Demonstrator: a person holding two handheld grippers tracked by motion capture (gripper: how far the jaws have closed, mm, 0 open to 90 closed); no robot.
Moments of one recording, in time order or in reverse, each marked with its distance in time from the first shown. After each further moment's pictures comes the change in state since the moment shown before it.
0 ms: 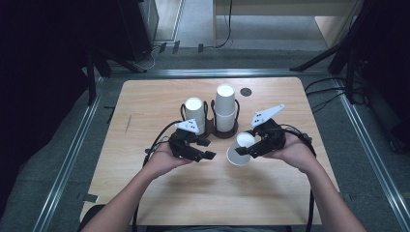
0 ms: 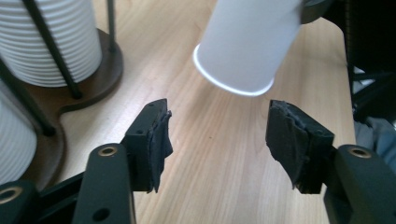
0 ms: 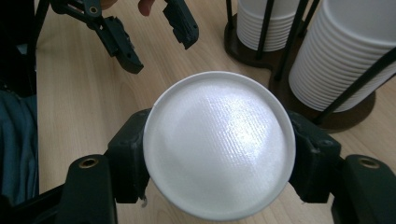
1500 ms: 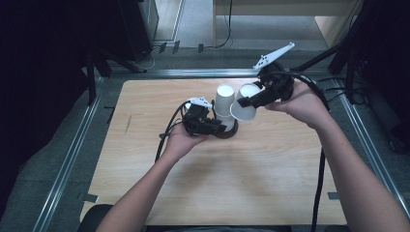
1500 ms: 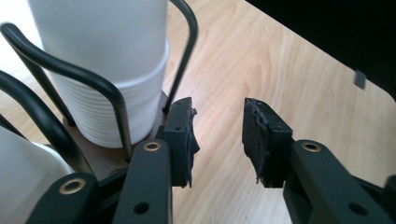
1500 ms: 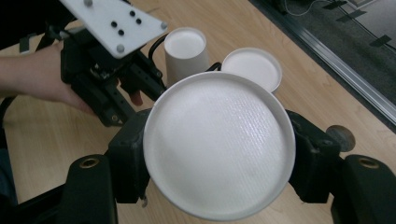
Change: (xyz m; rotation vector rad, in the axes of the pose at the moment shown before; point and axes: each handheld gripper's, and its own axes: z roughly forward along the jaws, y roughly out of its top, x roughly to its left) left arm 0.022 0.060 0.017 -0.042 0.152 -0.140; right arm -0.027 0.113 -0.077 -0.004 -0.183 0.025
